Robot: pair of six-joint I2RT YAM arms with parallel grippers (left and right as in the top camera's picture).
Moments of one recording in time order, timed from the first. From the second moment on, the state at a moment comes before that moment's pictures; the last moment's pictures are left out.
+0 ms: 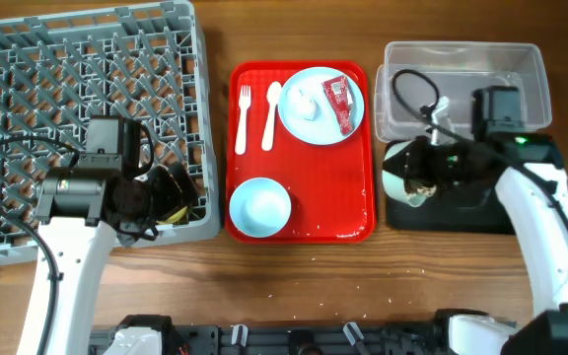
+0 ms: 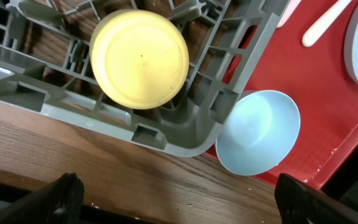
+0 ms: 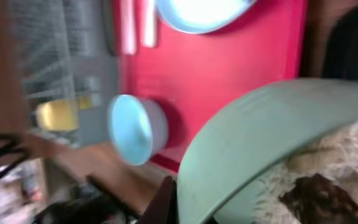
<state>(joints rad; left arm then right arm) -0.06 1.19 1.13 -1.29 0.13 -0.64 -0.08 1.40 1.06 -0.96 -0.77 0.10</state>
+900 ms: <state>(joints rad) -0.06 1.19 1.13 -1.29 0.13 -0.63 -0.44 1.60 0.83 -0.89 -1.50 -0.53</state>
